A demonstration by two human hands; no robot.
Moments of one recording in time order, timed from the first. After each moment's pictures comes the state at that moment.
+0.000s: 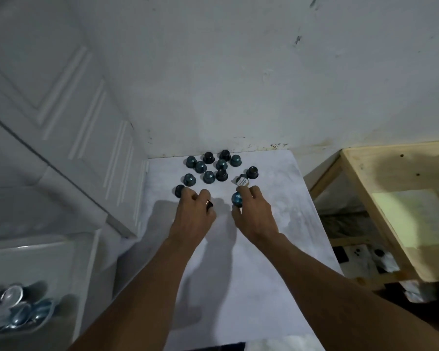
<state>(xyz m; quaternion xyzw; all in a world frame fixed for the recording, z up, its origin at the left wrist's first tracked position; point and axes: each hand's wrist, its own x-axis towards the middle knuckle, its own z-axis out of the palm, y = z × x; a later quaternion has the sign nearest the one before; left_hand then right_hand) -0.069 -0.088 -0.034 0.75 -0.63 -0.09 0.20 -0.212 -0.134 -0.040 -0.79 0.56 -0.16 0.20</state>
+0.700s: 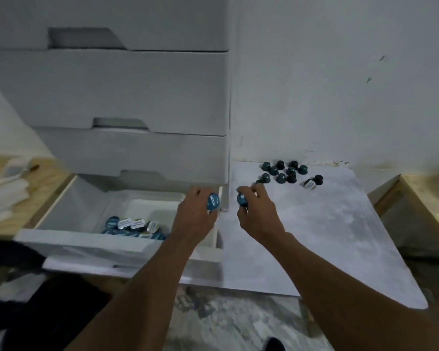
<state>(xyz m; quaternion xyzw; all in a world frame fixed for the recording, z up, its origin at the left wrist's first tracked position) 0.061 0.130 0.043 0.78 -0.55 -0.06 0.30 -0.079 0.051 0.027 -0.85 0.41 -0.24 0.20</state>
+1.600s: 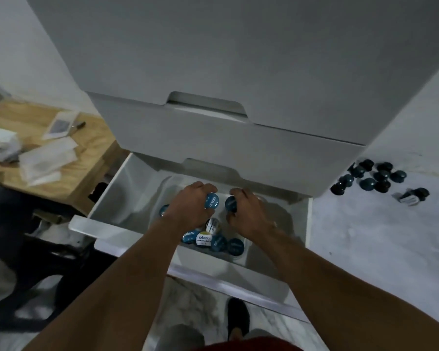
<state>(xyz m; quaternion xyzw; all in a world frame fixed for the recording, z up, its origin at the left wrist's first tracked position) 0.264 0.145 -0.001 0.82 -0.53 -0.15 0.13 0.130 0.057 -0.028 -0.89 0.36 -0.04 0.26</state>
